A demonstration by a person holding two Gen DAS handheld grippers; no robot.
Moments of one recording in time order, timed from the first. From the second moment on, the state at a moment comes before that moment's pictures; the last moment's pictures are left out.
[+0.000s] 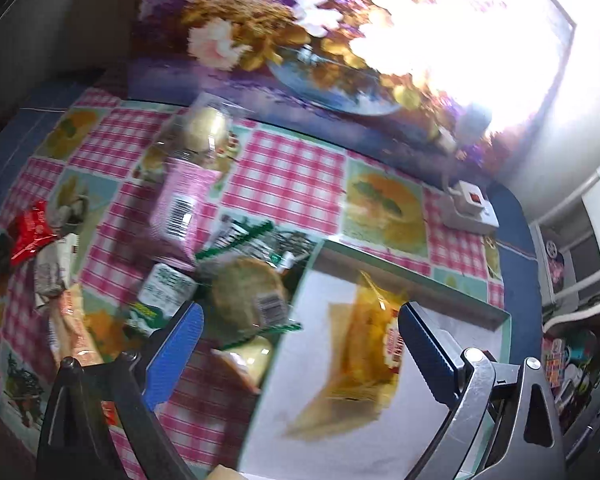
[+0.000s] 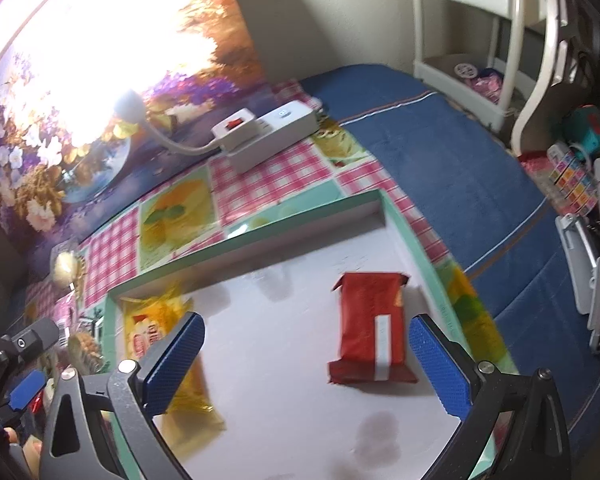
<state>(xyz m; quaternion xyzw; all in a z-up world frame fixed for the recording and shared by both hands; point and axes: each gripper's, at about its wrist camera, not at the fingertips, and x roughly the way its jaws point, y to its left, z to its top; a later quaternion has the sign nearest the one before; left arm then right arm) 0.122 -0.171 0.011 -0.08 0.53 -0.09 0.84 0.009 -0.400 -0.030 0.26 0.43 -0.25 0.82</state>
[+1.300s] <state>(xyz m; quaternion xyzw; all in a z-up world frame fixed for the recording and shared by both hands) 0.072 0.074 0.039 -0.18 0.44 0.14 0.87 0.062 -0.194 -0.001 0.15 0.45 -0.01 0.88</state>
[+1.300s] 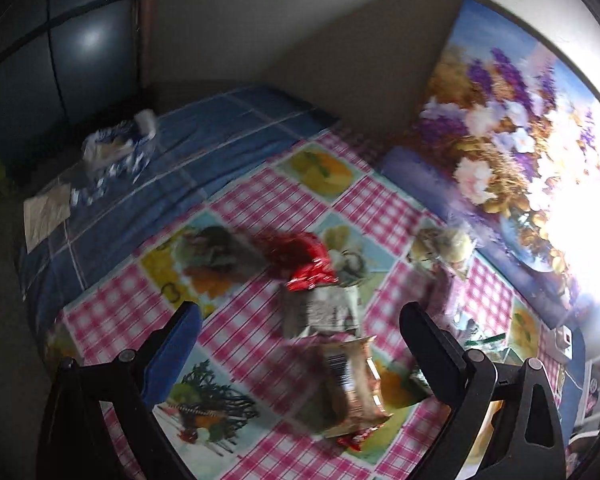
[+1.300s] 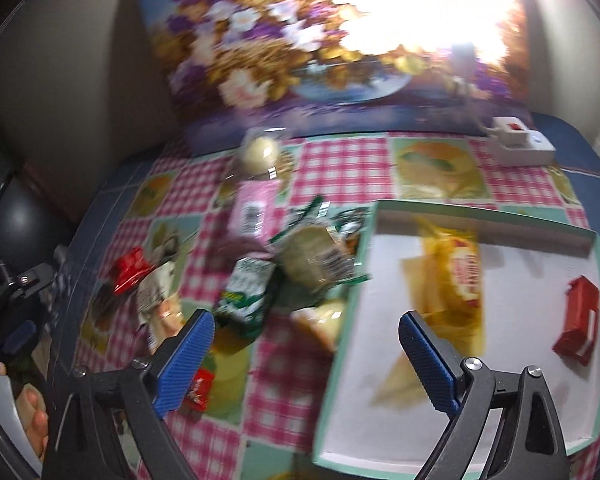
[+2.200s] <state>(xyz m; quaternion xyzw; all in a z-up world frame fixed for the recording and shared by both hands) 0.116 0.014 -0.072 -0.11 0.61 0.06 0.78 0.075 -0.149 -0.048 0.11 0.53 0.04 0.84</state>
